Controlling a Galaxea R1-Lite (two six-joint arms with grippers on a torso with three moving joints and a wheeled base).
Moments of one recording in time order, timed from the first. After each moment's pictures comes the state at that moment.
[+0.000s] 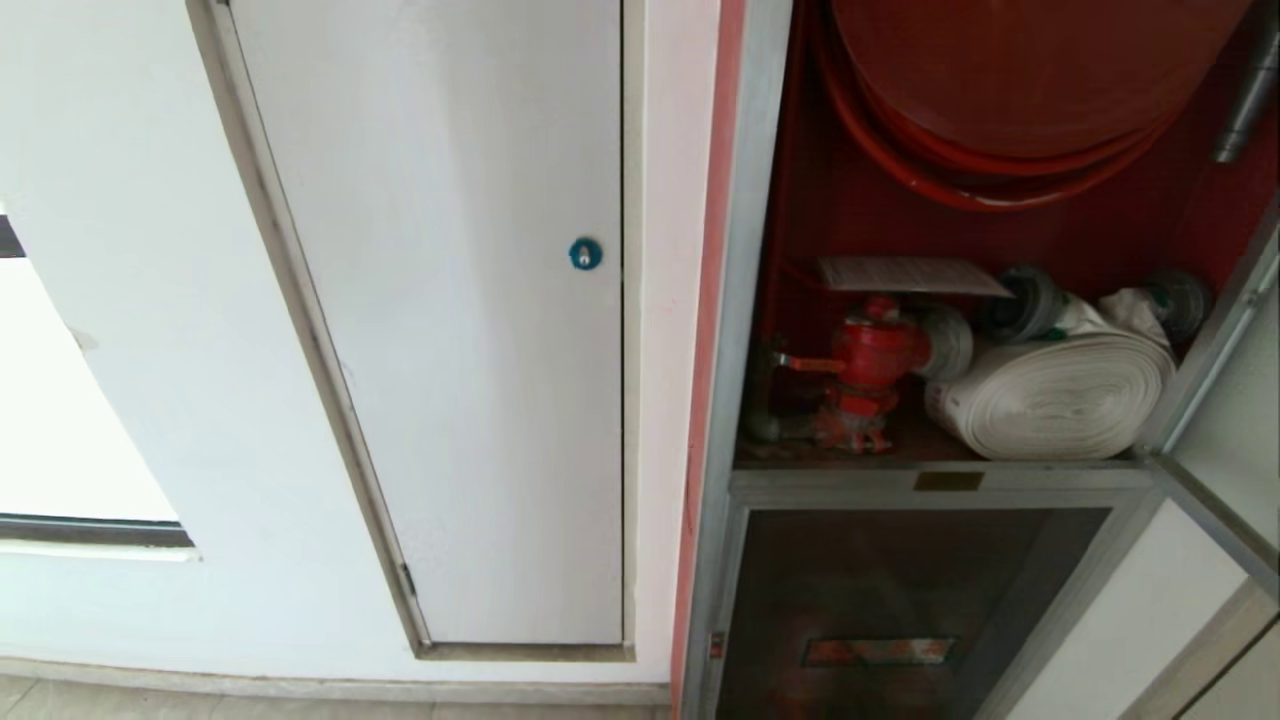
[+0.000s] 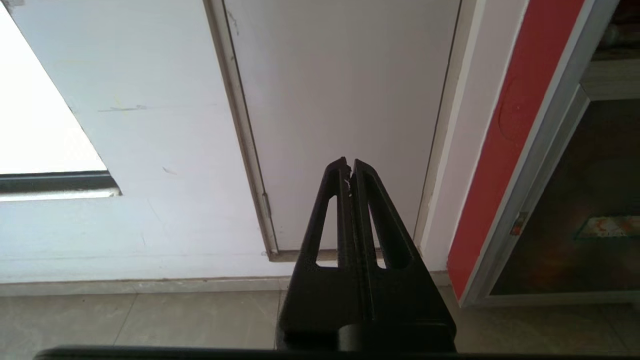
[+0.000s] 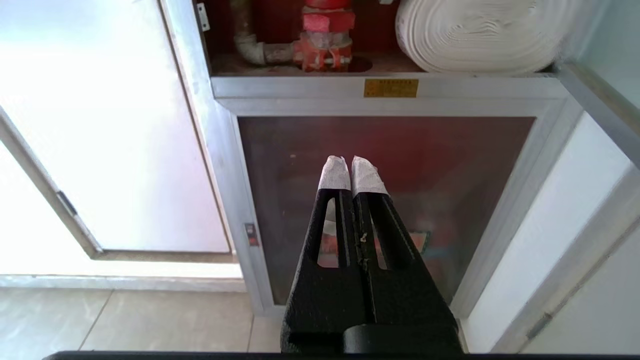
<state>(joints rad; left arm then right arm) -0.01 0.00 0.00 -0.01 -0.02 0.03 0.00 0.00 0.00 -0.01 0.00 0.03</state>
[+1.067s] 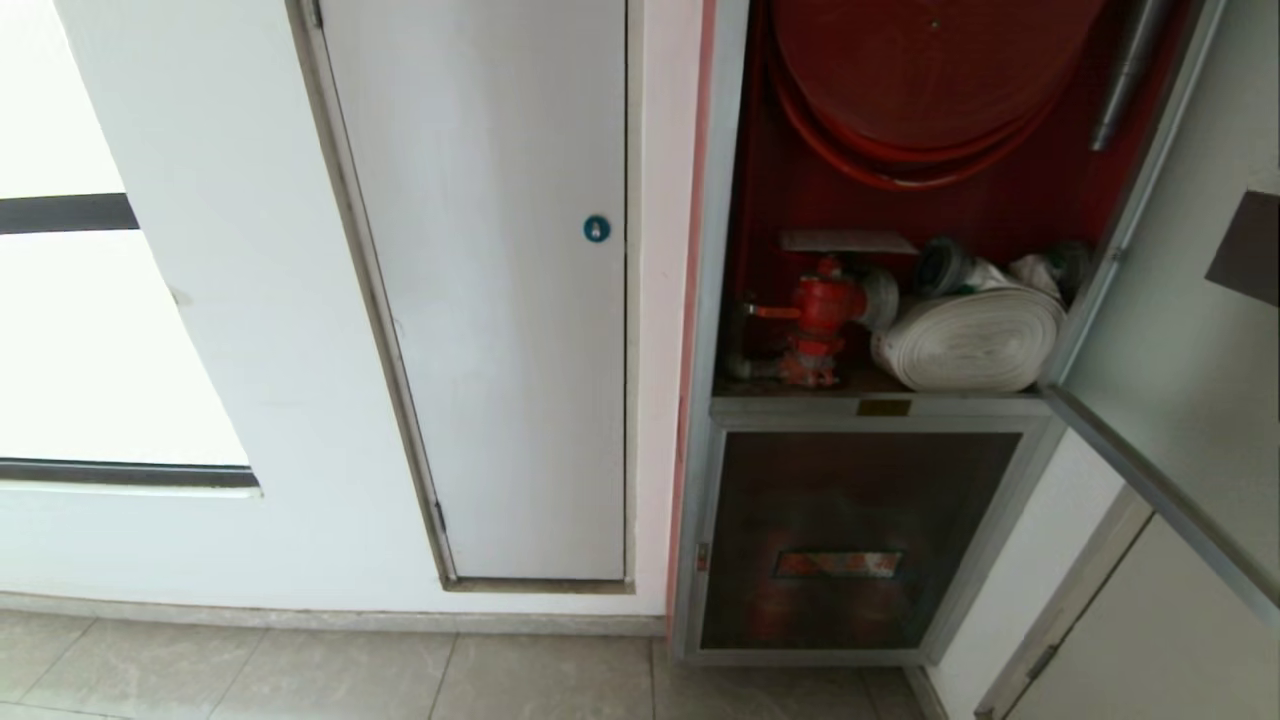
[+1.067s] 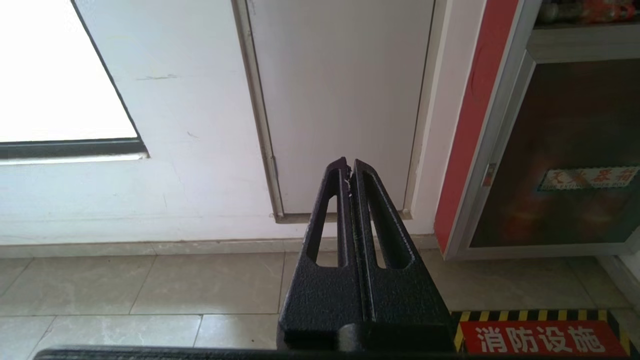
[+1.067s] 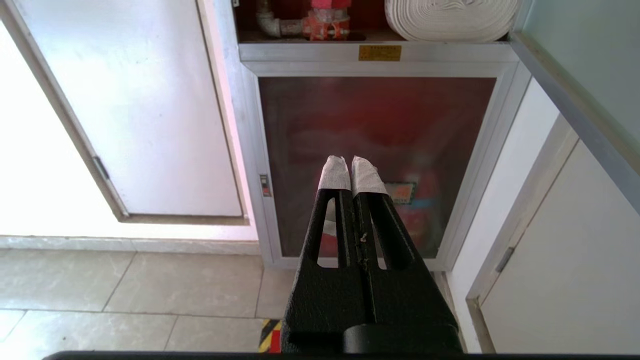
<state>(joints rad) -0.01 0.00 0.00 -0.02 -0.02 0.03 0.00 0.00 0.00 -0.01 0.00 0.03</state>
